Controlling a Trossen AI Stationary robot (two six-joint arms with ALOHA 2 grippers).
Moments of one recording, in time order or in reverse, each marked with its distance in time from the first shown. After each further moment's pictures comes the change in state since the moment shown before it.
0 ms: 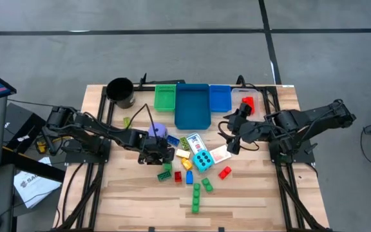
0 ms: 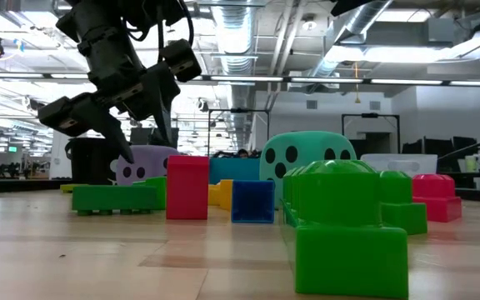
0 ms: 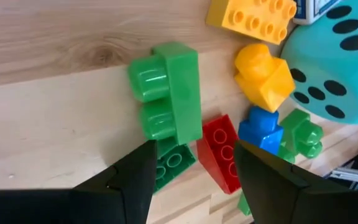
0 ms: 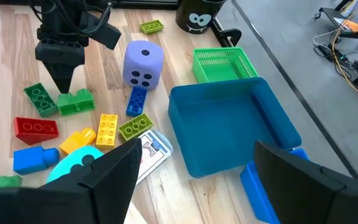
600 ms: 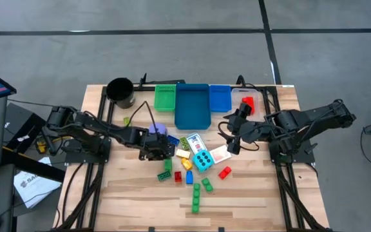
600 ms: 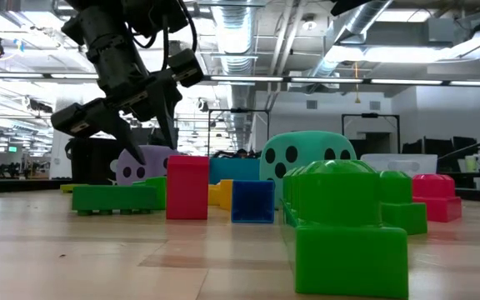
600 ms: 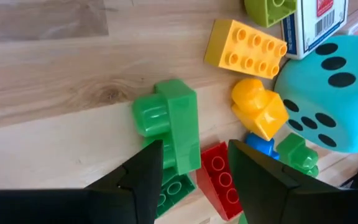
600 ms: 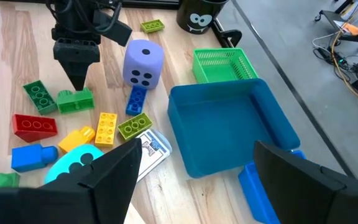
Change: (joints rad) left arm 0.045 0.000 -0.001 -0.007 -0.041 0.033; right arm -0.001 0.000 0.000 0.000 0.000 -0.018
